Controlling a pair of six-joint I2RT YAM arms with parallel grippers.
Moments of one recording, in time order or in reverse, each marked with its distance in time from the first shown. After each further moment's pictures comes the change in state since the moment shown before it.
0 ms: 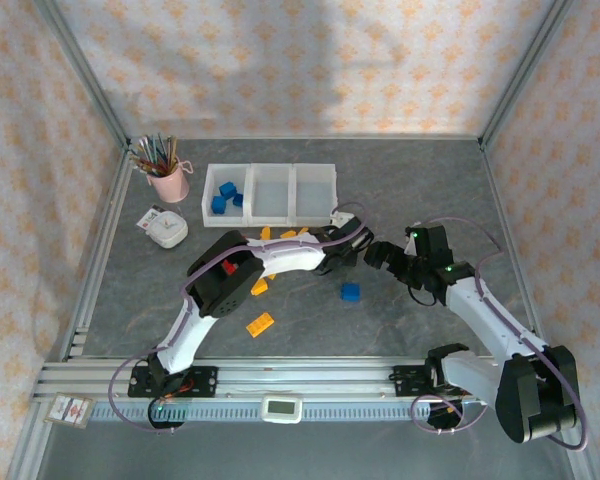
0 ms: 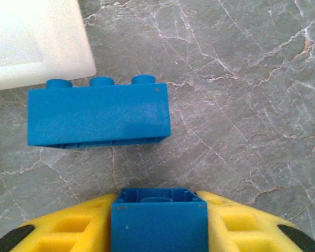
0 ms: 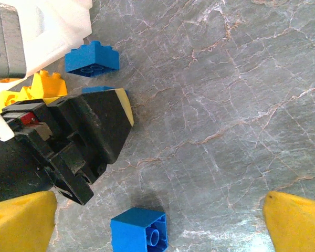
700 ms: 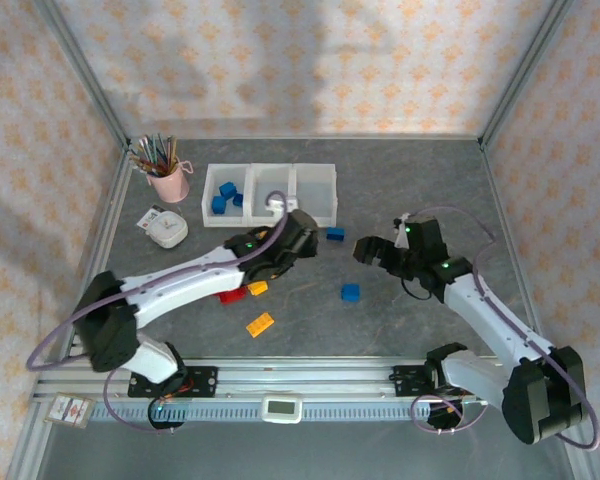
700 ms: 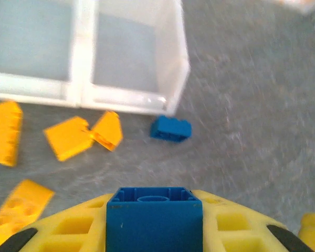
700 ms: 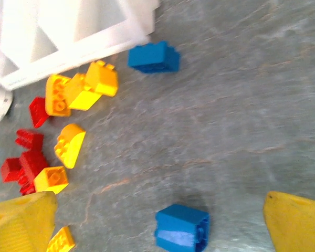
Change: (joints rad) left arm 0.039 -0.740 -0.460 0.004 -0.066 -0.188; right arm 0.120 0.006 0.086 0.002 -0.011 -0.022
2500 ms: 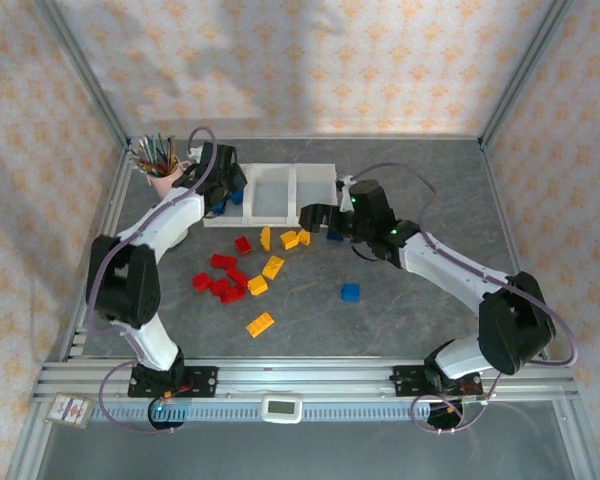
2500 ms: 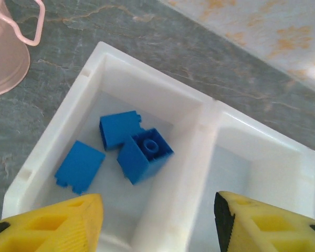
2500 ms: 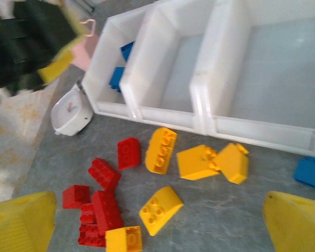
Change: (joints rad) left arm 0.615 0.223 0.192 0.015 0.182 0.192; right arm 0.237 0.366 0.315 0.283 0.079 -0.008
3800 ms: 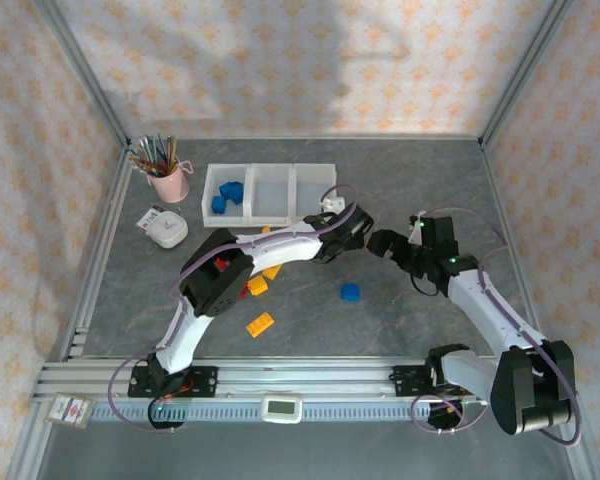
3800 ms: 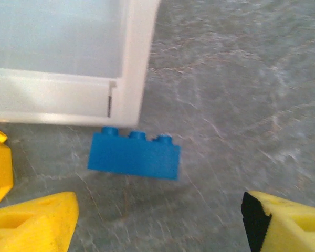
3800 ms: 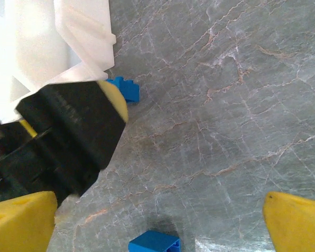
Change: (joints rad) left arm -0.620 0.489 0.358 -0.117 -0.161 -0.212; right arm -0.417 -0.331 -0.342 -0.246 -0.120 -0.001
